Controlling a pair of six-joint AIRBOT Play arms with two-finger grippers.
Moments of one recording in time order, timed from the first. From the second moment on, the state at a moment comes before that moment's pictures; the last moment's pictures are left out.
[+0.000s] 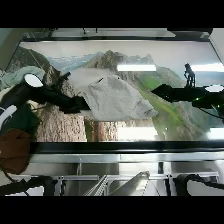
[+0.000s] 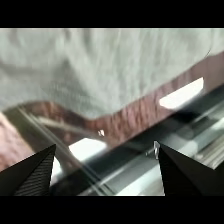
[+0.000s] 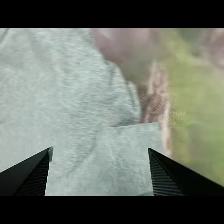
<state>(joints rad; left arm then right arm) -0.12 -1.46 1.06 0.87 -1.24 -1.27 -0.19 -1.45 0.95 -0.47 0.92 0.83</state>
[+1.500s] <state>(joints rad) -0.20 -0.99 1.75 0.56 -1.27 -1.20 -0.08 -0.73 1.29 -0.30 1.10 0.68</state>
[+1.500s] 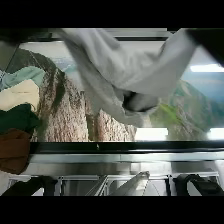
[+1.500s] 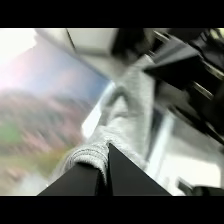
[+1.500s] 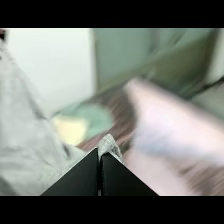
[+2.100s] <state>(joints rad) 0.00 -1.15 1.35 0.61 -1.19 -1.17 0.07 -1.21 1.34 -0.38 0.82 0.66</state>
